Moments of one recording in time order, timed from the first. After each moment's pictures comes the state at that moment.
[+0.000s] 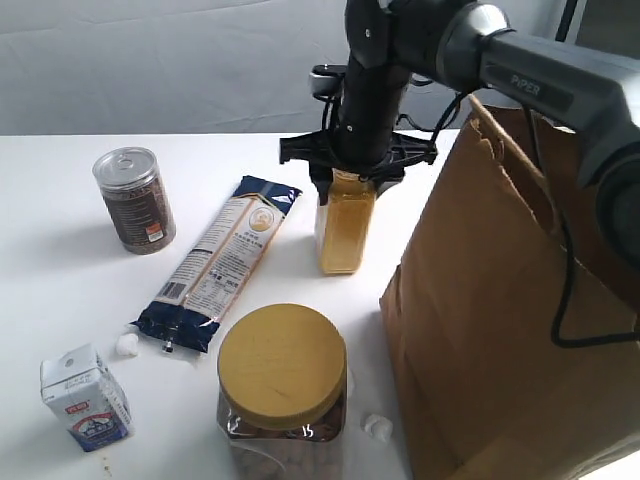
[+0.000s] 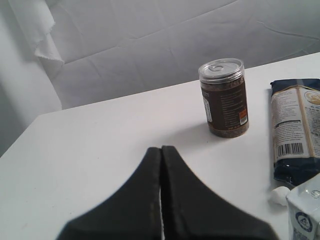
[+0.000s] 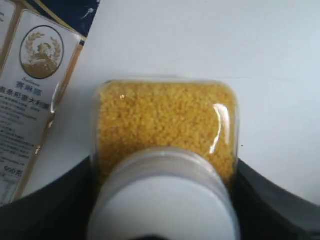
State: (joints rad) left arm 0.03 0.00 0.00 -0.01 0.26 0.25; right arm 0.80 2.31 -2.12 0.01 1.23 0.42
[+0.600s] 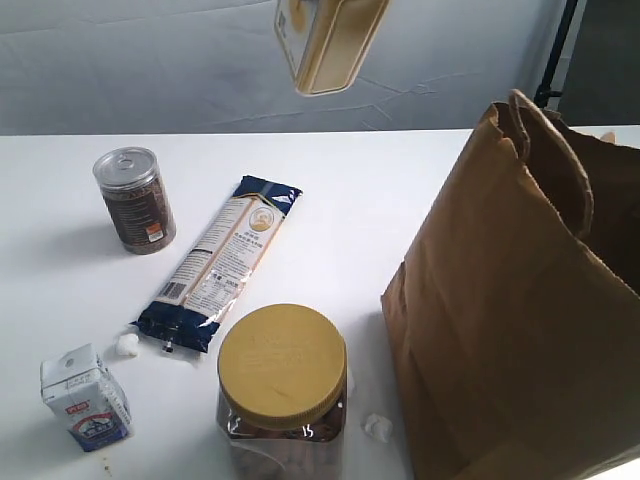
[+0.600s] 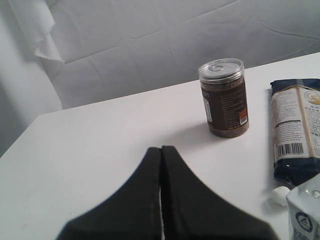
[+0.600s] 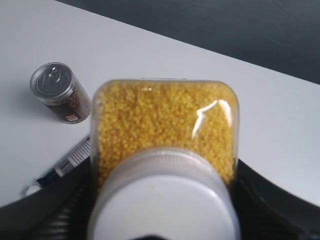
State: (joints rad) left arm 0.03 0.00 0.00 -0.01 0.26 0.25; right arm 0.95 1.80 -2.11 -0.18 1.23 0.30
